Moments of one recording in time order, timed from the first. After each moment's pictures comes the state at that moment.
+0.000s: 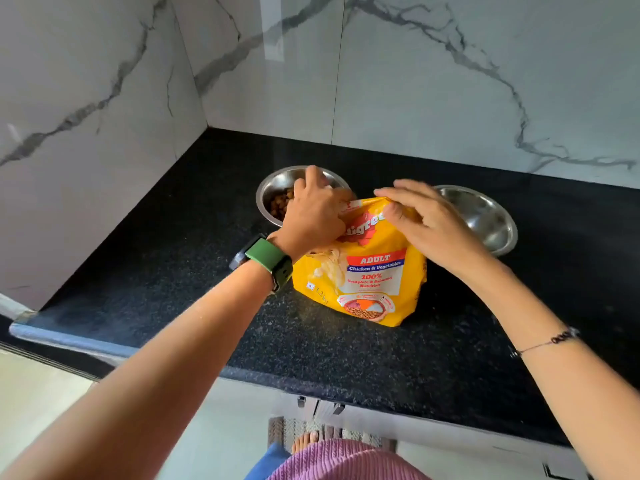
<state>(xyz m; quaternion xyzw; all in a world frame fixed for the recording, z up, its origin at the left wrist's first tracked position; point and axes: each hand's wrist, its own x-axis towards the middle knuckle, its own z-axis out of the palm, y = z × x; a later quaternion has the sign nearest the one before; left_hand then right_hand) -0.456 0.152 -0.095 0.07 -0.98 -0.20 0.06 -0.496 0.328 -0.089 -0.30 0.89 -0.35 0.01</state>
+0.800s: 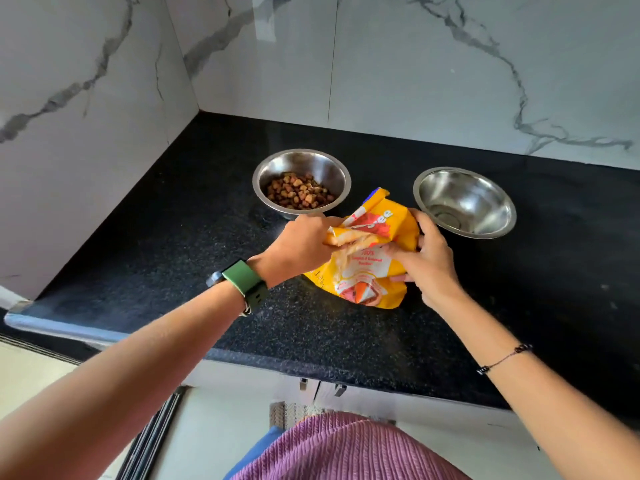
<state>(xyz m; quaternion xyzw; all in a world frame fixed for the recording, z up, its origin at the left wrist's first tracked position) -0.421 0.146 -0.136 0.00 -0.97 -0.25 0.01 -0.465 0.331 -0.157 -0.04 0.80 -0.59 0.11</state>
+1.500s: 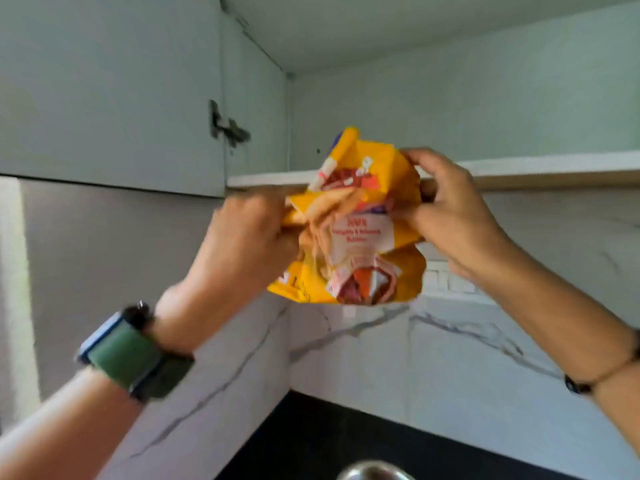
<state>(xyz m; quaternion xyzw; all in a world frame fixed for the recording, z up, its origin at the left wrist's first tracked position) -0.351 0.064 0.234 0.06 -0.82 0.00 0.57 -0.498 0.203 0.252 -0.46 0.64 -0.56 -0.26</state>
